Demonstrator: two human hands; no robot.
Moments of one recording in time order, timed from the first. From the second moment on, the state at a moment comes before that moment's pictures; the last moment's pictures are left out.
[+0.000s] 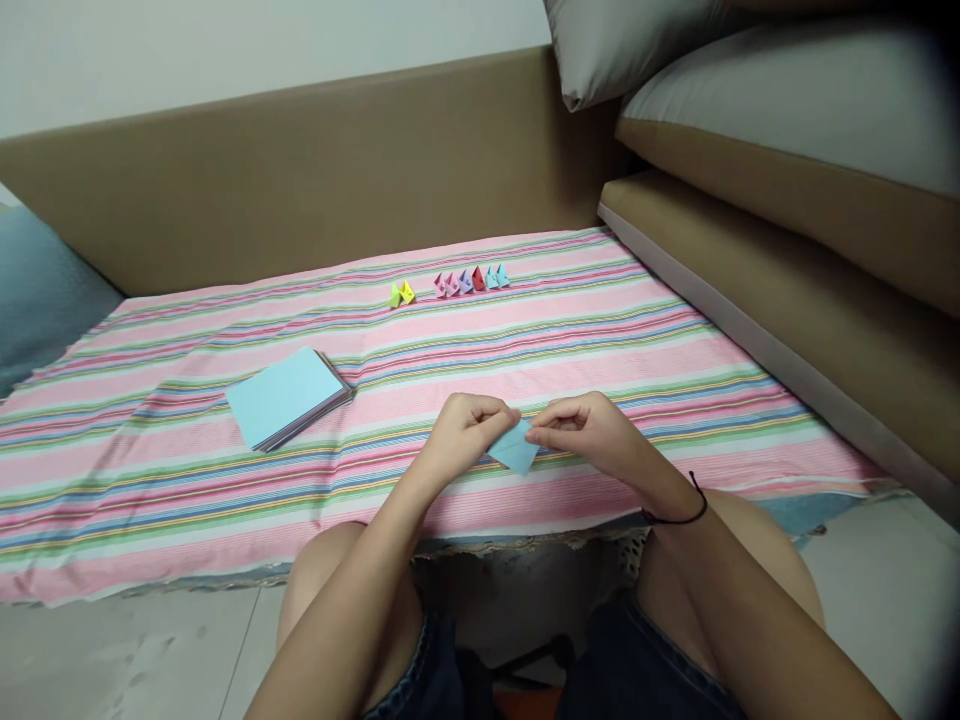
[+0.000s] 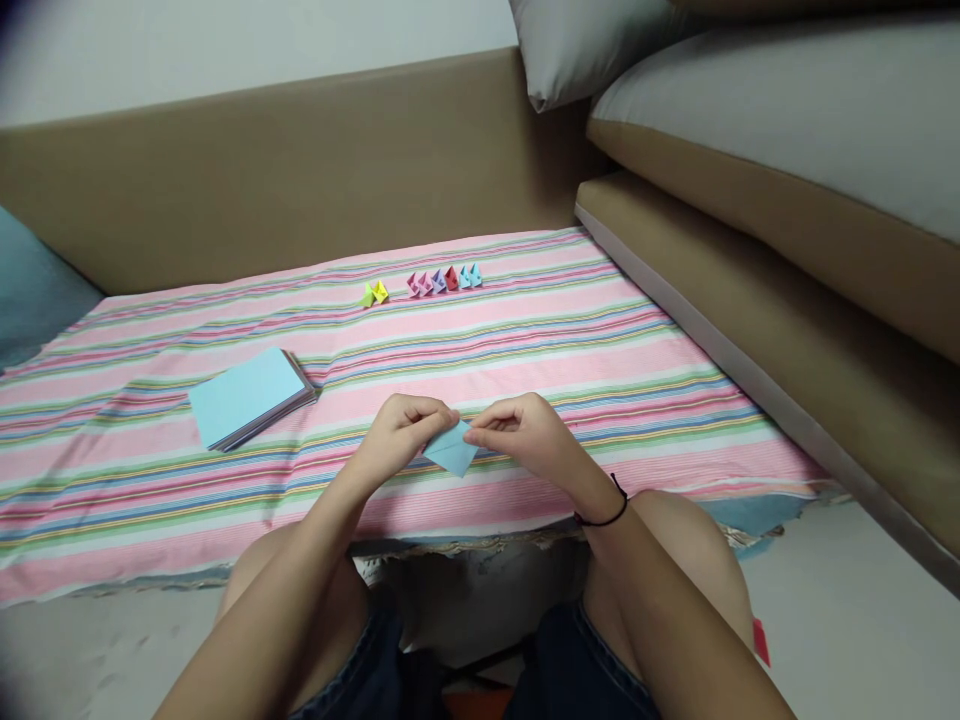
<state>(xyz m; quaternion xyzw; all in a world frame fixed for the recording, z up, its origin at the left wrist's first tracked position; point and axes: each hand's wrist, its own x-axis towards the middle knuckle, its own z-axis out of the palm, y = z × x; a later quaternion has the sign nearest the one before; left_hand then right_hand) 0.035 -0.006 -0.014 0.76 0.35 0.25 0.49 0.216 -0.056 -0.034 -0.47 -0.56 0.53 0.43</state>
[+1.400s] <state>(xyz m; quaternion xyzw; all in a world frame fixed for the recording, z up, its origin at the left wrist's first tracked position) 0.042 -0.005 -0.025 0.57 0.39 0.31 0.66 0.211 -0.052 -0.041 -0.49 -0.47 0.47 0.57</state>
